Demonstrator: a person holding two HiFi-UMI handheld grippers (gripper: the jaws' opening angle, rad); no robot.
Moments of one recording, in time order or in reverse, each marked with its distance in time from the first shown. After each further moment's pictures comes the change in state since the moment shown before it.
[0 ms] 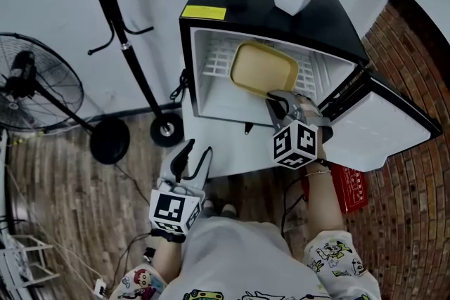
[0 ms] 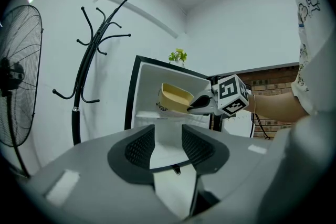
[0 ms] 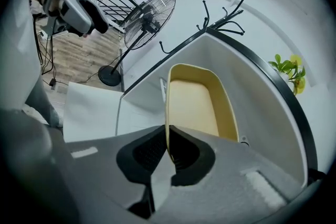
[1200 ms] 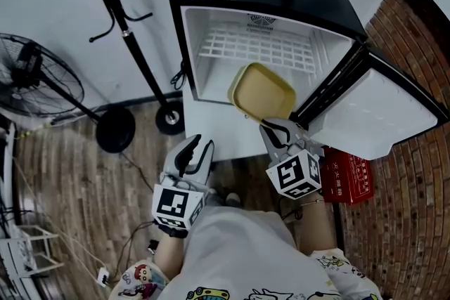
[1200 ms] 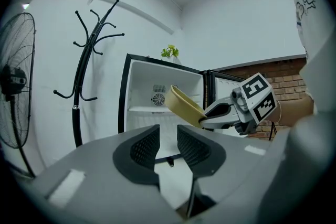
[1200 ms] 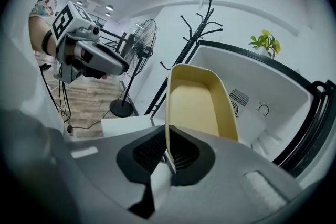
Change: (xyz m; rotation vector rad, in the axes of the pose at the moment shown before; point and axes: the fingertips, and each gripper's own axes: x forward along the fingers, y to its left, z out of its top) left arm -0.014 -0.039 -0.017 0.036 0.036 0.008; right arm -0.076 0.094 -0.001 0.369 -0.170 0.139
